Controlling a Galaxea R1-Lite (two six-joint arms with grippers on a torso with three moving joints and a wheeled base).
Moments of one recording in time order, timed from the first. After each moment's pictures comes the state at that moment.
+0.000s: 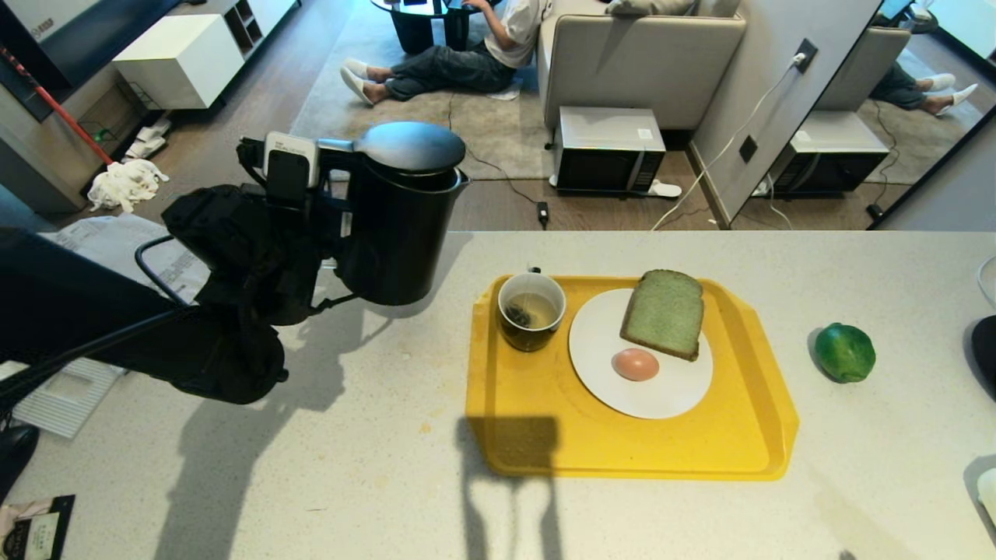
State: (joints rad) left arm -0.30 2.01 -1.09 -1.41 0.34 0.47; right arm 0.00 0.00 0.00 0.00 0.04 -0.08
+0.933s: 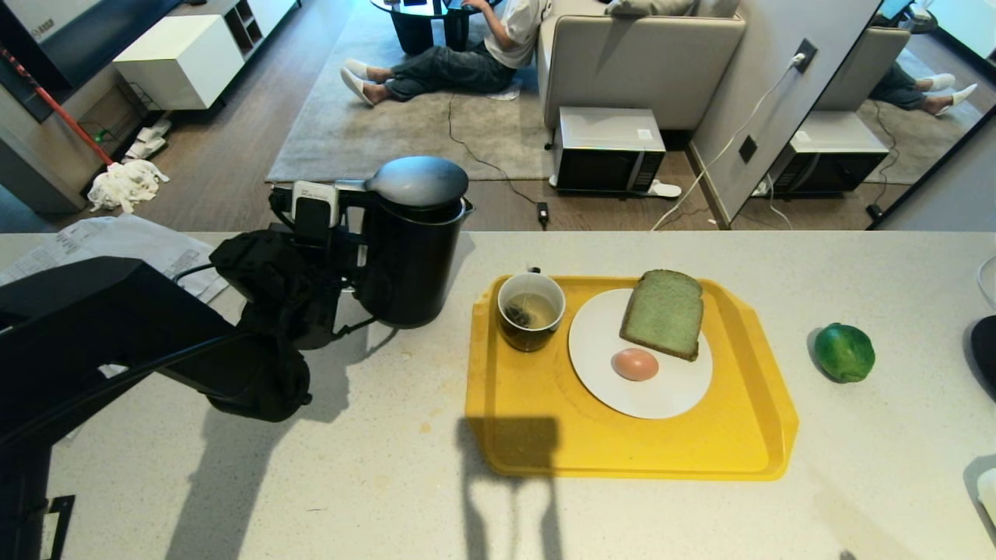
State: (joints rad) left arm -0.28 2.15 -1.08 -1.52 0.34 0.42; right arm 0.00 0.00 0.00 0.00 0.04 -0.08
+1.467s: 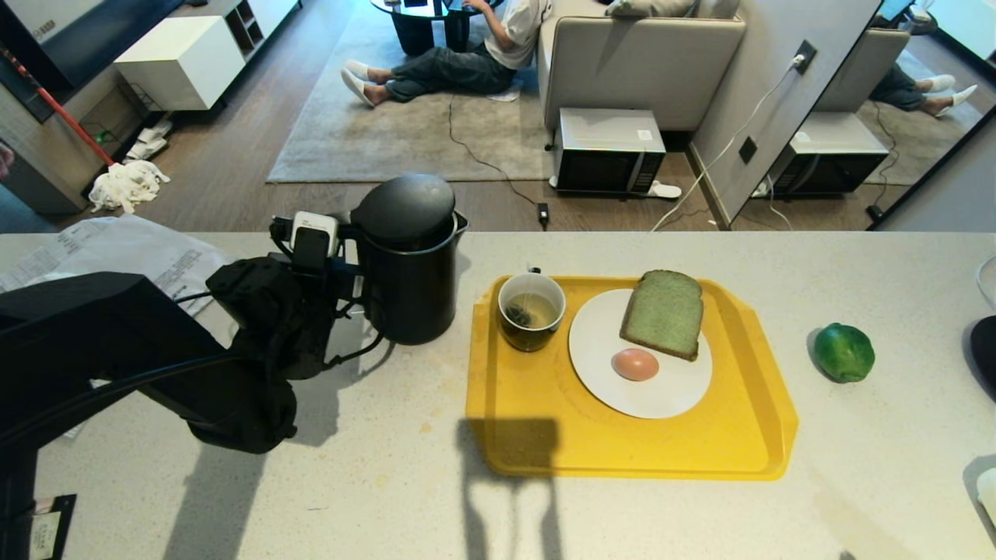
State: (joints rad) left arm -0.28 2.14 -0.93 -1.53 0.33 0.43; right arm 0.00 0.00 0.00 0.00 0.04 -0.08
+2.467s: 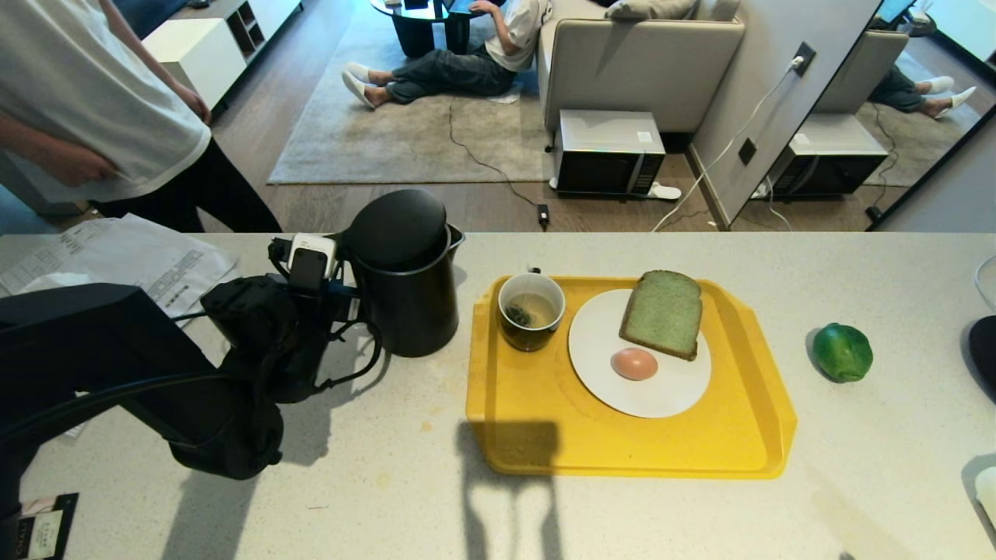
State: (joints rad) left arm -0.27 2.13 -0.81 -1.52 0.33 0.42; right arm 0.00 0.00 0.00 0.00 0.04 -0.08
